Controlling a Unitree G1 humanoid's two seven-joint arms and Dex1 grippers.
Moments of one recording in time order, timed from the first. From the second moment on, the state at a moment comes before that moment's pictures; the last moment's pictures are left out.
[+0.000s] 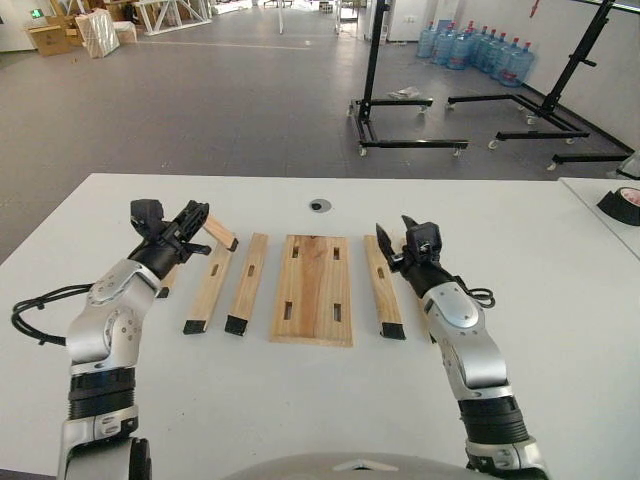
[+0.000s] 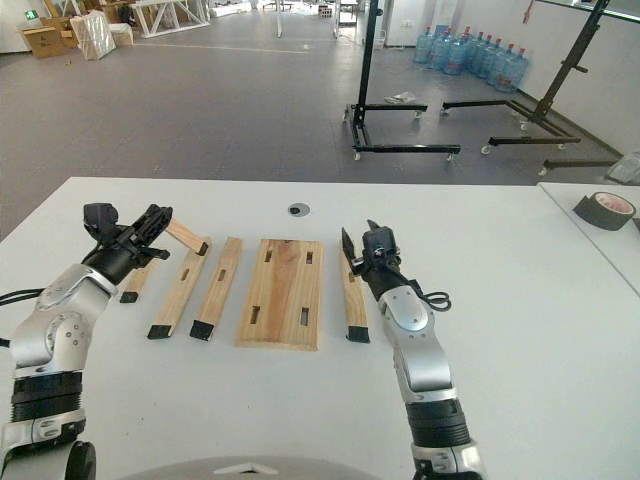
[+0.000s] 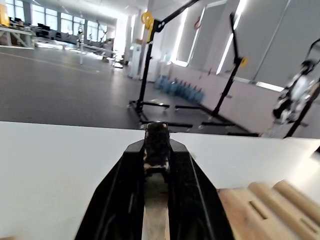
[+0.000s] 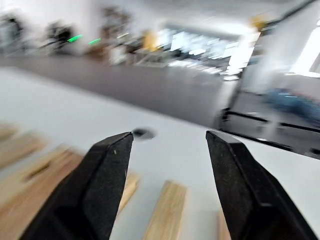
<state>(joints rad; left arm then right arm) -0.21 0.42 0.29 -0.09 -0.54 0.47 -0.43 -0.11 -0.11 0.04 -0.18 -0.01 0.14 0.08</state>
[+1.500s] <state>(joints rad) -0.20 0.46 0.24 -0.15 -0.36 0.69 -0.26 -0.06 -0.01 0.11 -0.15 -0.17 0.00 -0.06</state>
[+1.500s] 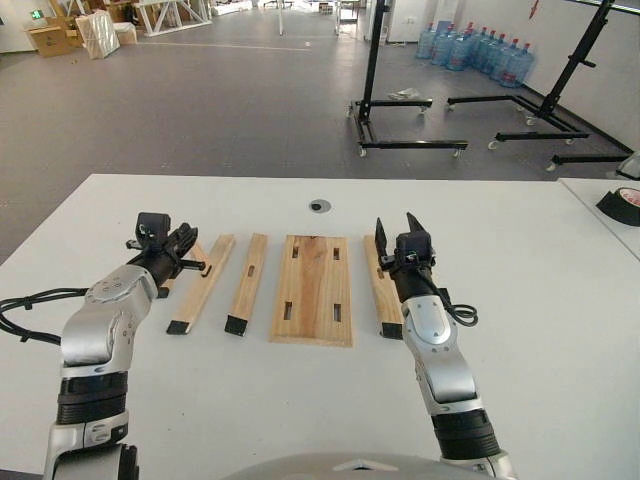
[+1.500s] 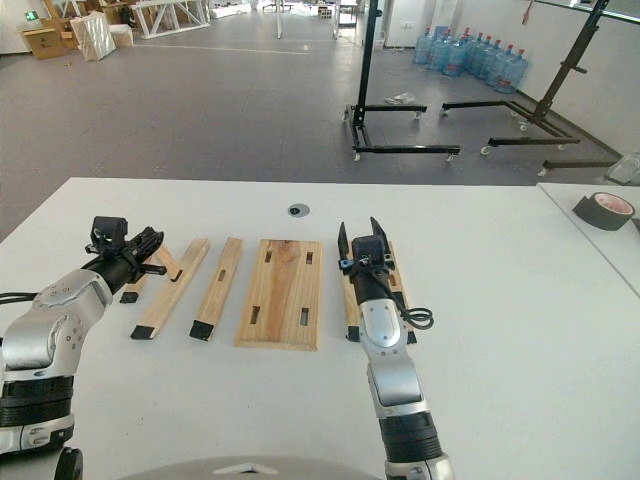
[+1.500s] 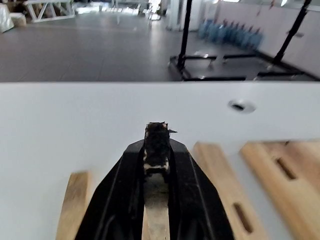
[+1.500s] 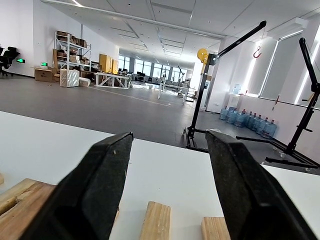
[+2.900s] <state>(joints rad) -0.31 0.40 0.28 -0.18 -0.35 0.69 -0.20 -0.04 -0.03 0.11 -0.13 -0.17 -0.03 -0.05</state>
